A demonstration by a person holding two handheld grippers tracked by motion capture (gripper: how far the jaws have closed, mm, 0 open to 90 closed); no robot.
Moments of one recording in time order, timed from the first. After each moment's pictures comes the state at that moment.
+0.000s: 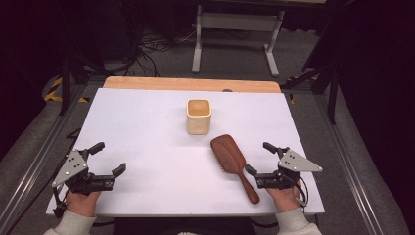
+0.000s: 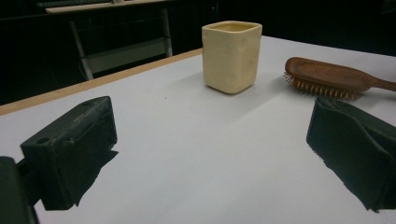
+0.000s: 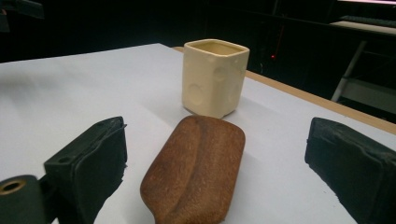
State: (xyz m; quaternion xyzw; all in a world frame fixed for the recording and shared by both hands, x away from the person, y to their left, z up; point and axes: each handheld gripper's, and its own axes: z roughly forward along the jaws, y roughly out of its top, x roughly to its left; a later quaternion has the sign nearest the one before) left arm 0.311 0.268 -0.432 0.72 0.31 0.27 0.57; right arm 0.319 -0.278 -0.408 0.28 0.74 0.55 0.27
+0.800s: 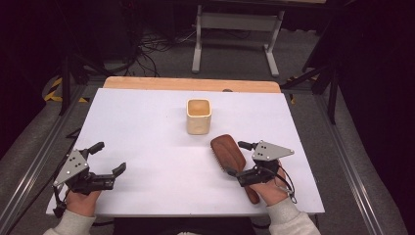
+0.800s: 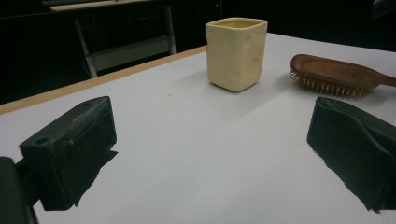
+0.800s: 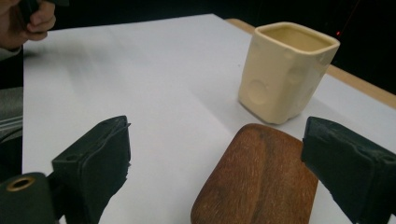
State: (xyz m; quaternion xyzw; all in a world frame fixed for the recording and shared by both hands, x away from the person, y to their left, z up) left arm 0.312 0.268 -0.433 0.72 0.32 0.27 0.56; right arm 0.341 -0.226 -0.394 0.21 0.82 0.50 0.19
